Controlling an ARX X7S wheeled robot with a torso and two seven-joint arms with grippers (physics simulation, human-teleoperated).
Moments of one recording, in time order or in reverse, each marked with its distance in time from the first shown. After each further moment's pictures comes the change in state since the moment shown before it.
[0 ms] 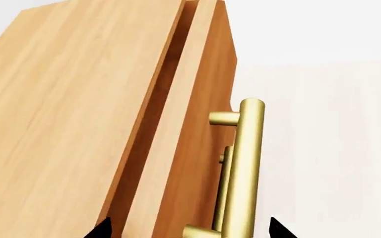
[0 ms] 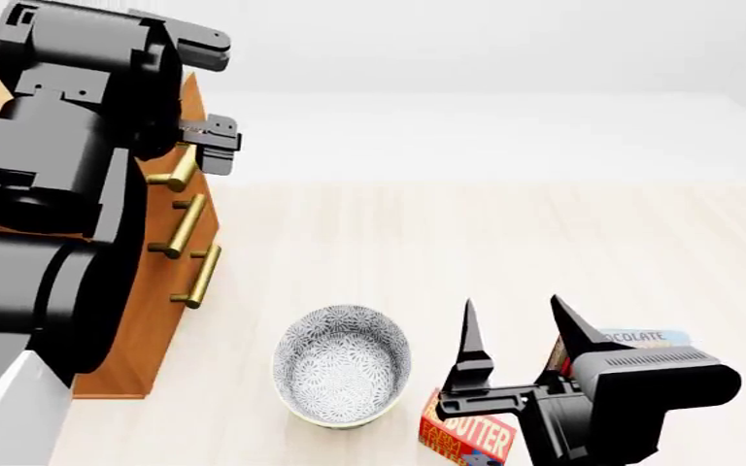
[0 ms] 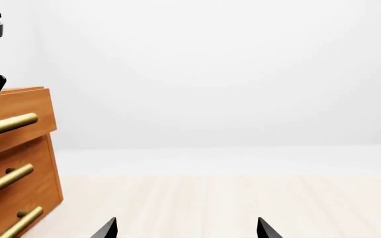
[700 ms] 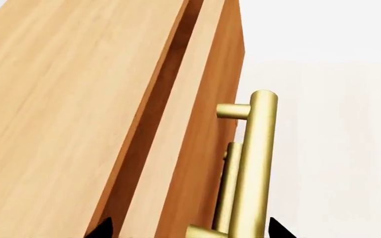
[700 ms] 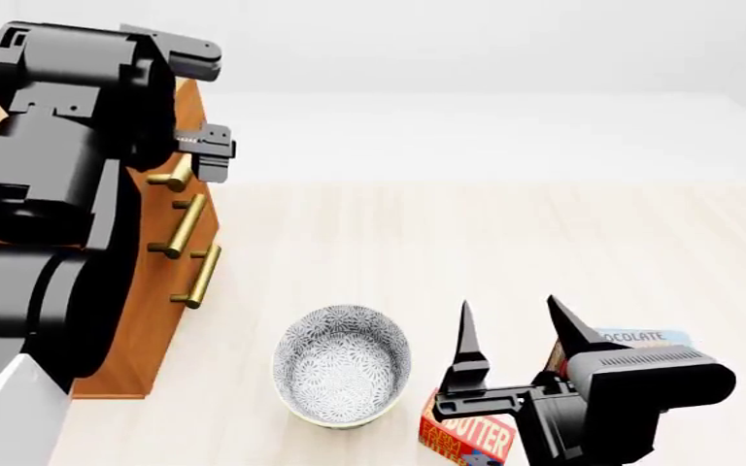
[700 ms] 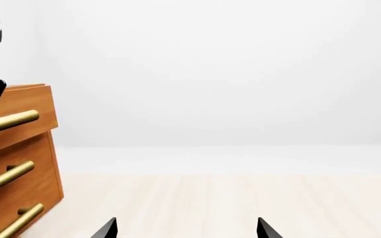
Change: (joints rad) left arm 0.034 -0.025 -0.045 0.006 -0.009 0.025 -0.032; right arm 0.009 0.009 -0.019 -0.004 0.001 0.011 0.017
